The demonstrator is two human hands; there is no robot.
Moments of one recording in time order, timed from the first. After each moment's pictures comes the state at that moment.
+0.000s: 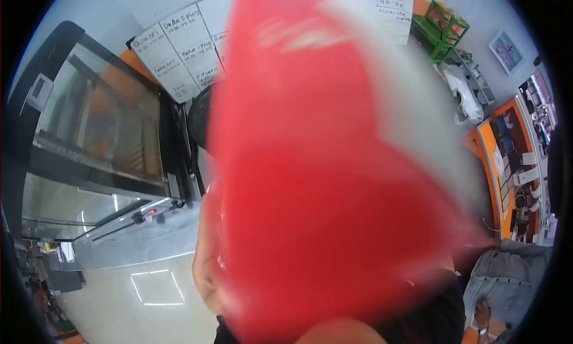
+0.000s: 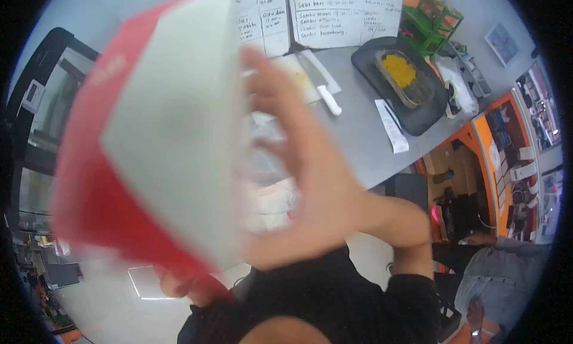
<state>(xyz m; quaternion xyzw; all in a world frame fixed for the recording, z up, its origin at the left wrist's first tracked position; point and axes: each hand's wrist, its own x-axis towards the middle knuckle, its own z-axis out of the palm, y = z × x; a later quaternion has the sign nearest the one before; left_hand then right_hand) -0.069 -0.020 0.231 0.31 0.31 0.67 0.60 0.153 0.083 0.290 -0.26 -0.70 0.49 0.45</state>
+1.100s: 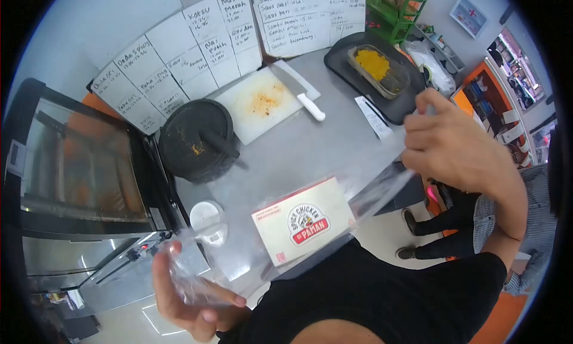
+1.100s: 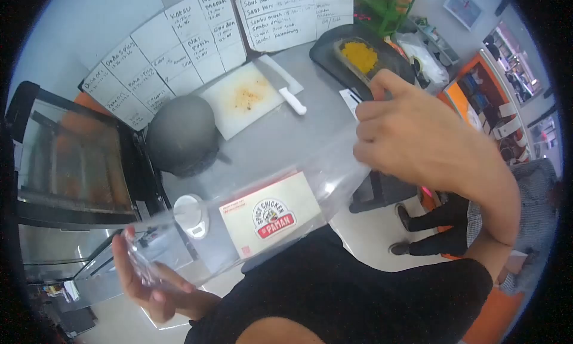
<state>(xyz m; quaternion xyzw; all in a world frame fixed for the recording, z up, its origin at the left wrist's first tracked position) -0.086 -0.012 0.227 0.54 0.37 0.66 0.37 0.272 0.065 0.373 -0.37 -0.91 -0.03 -0.16</state>
